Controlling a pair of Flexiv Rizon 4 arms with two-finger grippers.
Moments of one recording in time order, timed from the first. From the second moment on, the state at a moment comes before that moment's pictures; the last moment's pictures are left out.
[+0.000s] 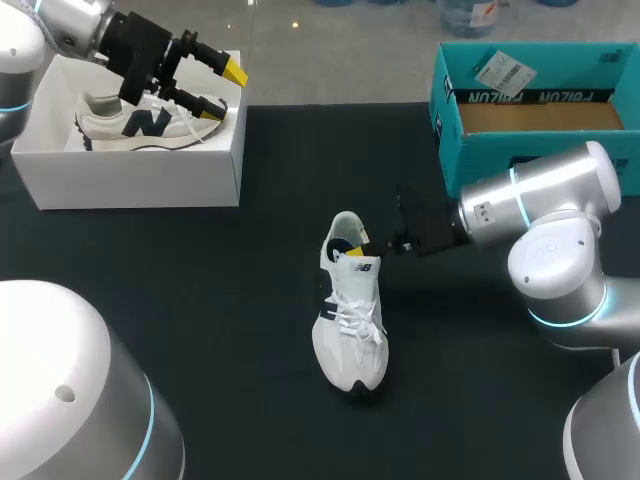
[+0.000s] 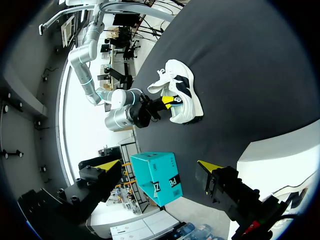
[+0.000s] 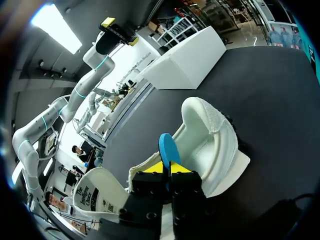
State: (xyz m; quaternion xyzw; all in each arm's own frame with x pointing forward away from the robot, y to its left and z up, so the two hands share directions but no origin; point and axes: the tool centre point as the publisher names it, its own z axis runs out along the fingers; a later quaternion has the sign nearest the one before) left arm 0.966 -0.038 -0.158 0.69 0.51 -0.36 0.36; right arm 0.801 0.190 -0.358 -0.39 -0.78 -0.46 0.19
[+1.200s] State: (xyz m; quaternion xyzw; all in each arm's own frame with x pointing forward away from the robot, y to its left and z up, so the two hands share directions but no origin) left arm 0.966 -0.038 -0.158 0.69 0.51 -0.36 0.36; right arm 0.807 0.192 -0.347 -0.39 -0.80 -0.43 0.16
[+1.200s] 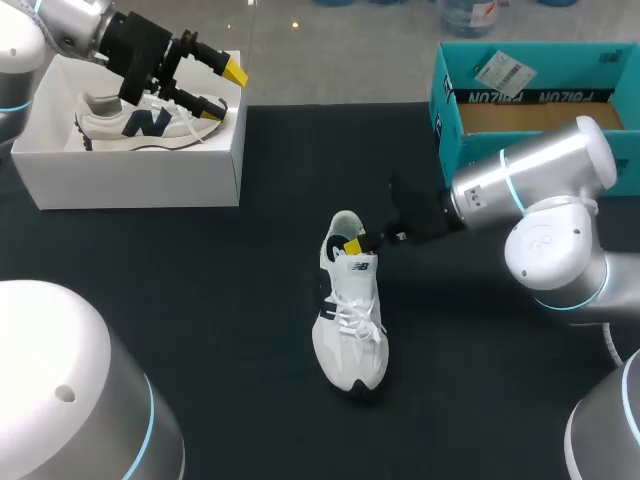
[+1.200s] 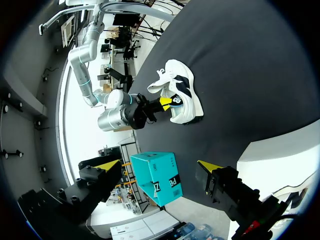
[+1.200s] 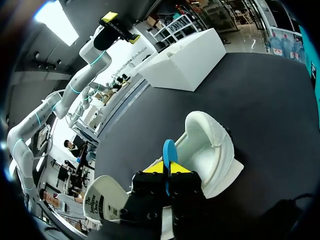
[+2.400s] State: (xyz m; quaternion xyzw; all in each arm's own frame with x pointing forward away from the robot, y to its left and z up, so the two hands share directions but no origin) left arm 0.966 -0.038 -0.158 0.69 0.51 -0.36 0.36; right arm 0.804 0.190 -0.324 -0.38 -0.81 -0.43 0.13
